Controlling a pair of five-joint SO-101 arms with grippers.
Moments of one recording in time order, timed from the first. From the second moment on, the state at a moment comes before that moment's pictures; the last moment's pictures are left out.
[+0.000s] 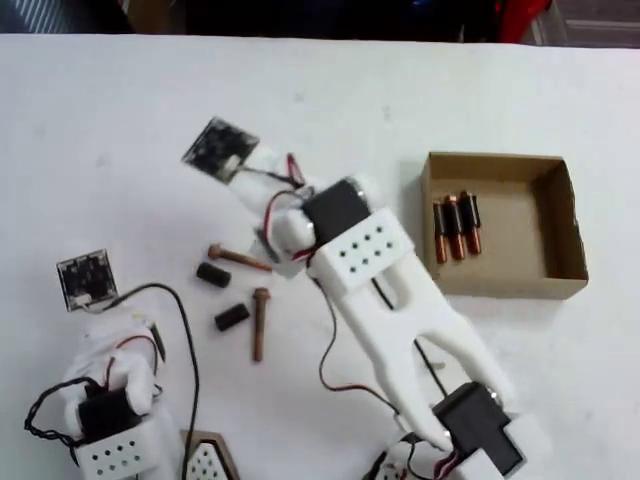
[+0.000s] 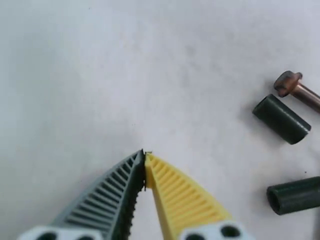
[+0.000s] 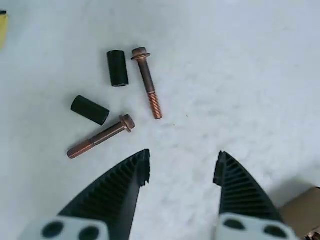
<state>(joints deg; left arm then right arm) -27.0 -104.1 94.6 70.3 2.2 -40.0 -9.0 0.6 82.1 26.0</state>
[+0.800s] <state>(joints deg) -41.1 -104.1 94.6 71.9 -3.1 -45.8 -9.0 24.5 57.9 41.5</state>
